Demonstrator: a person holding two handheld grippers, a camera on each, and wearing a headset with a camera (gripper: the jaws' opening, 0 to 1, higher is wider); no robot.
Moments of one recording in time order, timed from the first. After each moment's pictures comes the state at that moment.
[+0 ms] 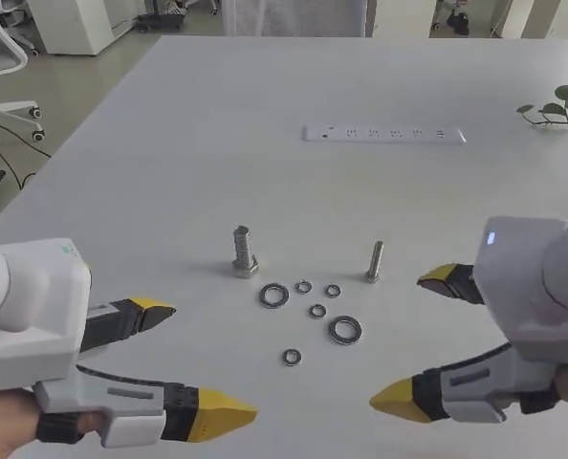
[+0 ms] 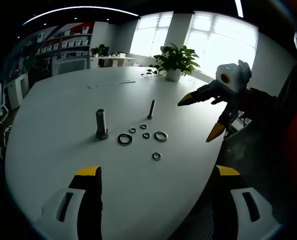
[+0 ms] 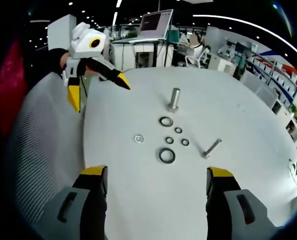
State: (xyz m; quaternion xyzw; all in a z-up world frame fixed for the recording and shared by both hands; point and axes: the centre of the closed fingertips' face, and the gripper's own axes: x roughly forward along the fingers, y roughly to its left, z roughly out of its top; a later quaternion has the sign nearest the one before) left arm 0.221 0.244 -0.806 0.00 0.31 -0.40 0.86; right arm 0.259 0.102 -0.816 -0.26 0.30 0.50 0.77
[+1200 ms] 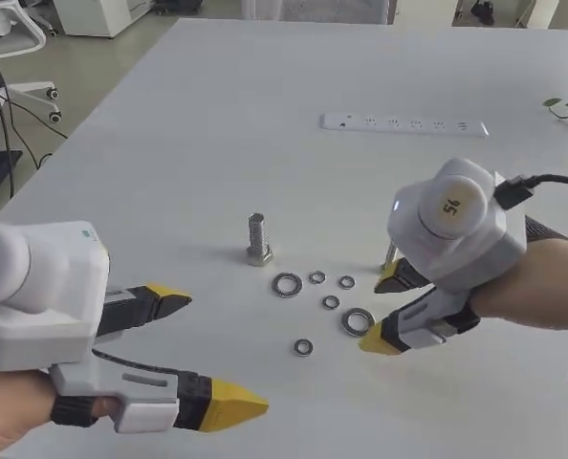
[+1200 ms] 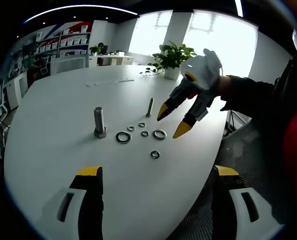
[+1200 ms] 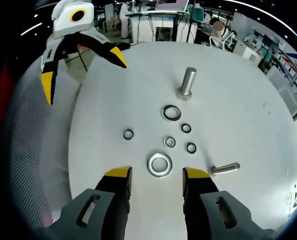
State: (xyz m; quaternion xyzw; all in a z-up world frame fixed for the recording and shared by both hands) left arm 0.218 0.243 -0.809 0.00 0.32 -0.40 0.86; right arm 0.290 0.129 -0.858 -0.33 0.37 0.55 0.67
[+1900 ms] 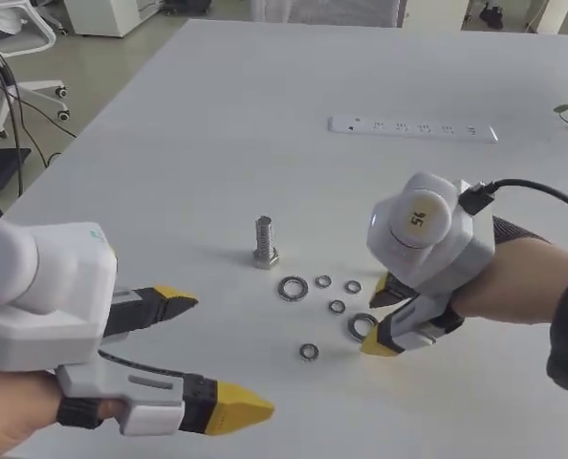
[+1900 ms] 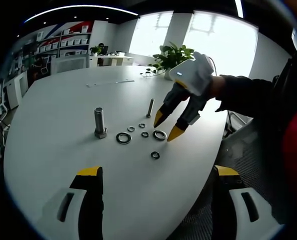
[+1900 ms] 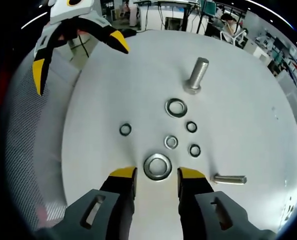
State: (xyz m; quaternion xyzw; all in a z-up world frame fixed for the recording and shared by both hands) left arm 0.220 0.243 -0.806 0.00 0.32 -0.40 0.86; right arm 0.293 0.132 -0.873 -0.38 0.39 0.55 0.63
